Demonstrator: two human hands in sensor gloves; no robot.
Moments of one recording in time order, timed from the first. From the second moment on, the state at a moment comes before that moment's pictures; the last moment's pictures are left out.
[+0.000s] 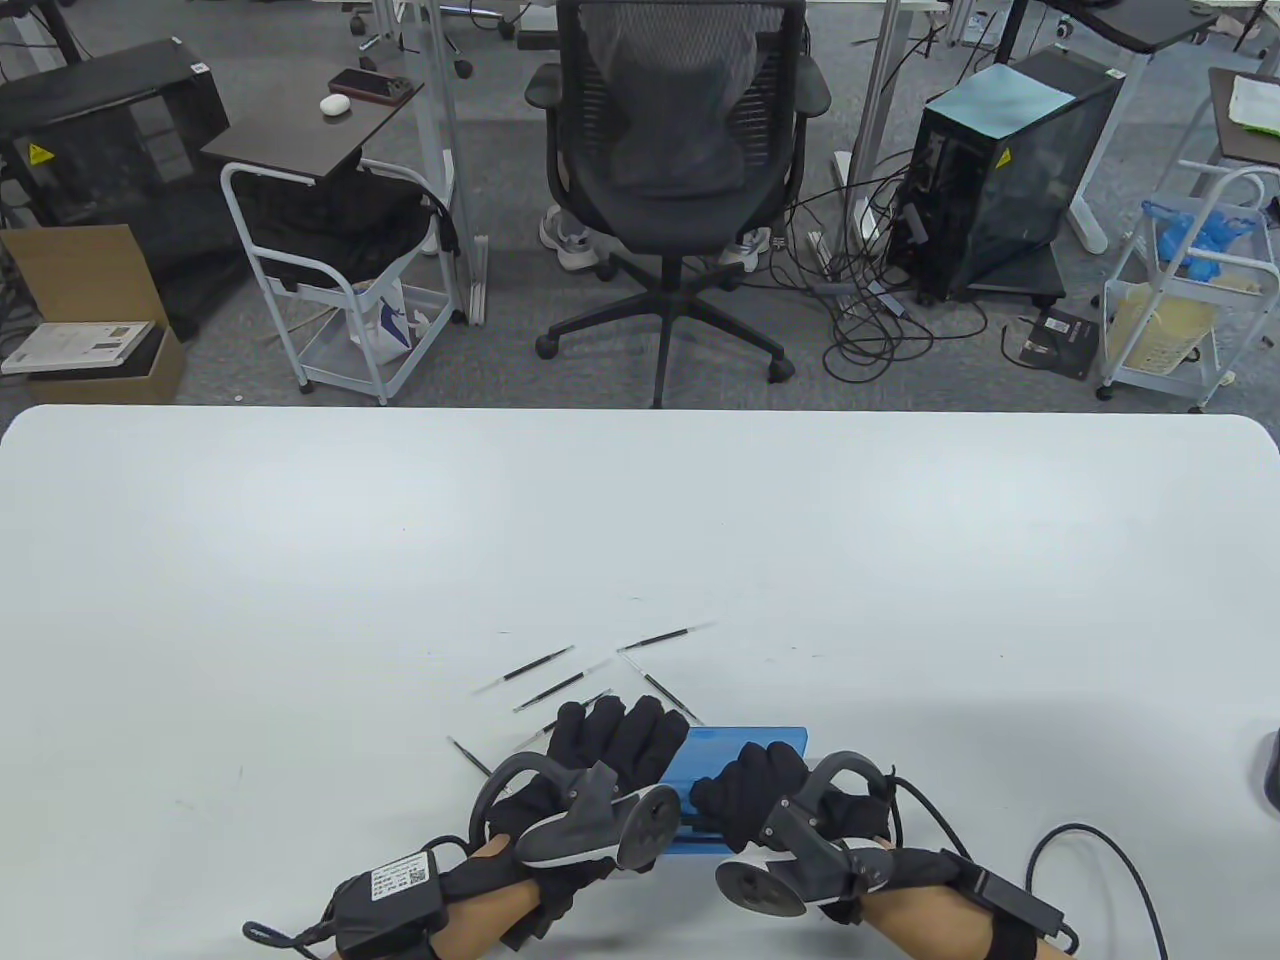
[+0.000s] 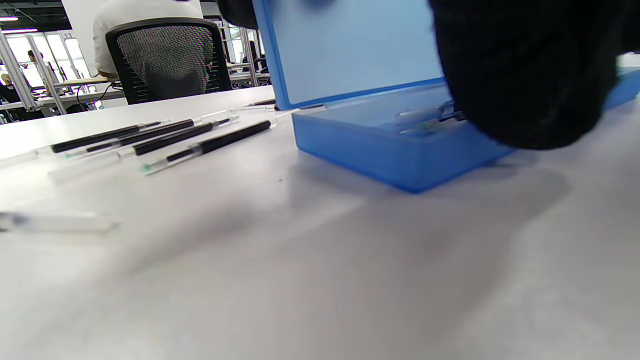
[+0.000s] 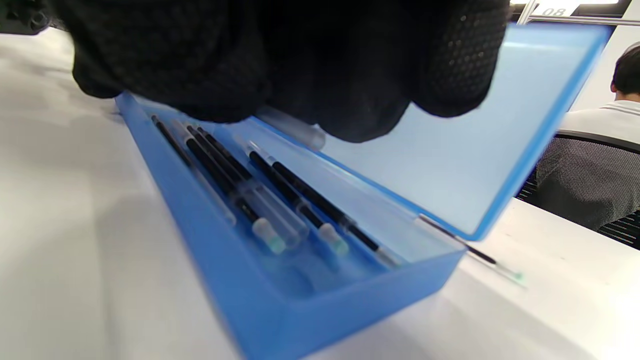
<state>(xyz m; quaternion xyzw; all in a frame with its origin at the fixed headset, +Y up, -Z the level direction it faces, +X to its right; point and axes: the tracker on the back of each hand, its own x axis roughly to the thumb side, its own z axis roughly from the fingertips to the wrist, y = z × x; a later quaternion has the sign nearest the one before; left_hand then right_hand) -0.058 -0.745 -0.274 -0.07 -0.26 -0.09 0.96 0.102 -0.742 -0.257 -0.44 0.08 -0.89 0.13</state>
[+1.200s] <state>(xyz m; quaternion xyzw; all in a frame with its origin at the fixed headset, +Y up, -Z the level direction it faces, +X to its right) -0.057 -0.744 -0.272 -0.05 -0.26 -0.09 0.96 0.189 -0.698 -0.366 -0.35 0.02 -0.94 -0.03</state>
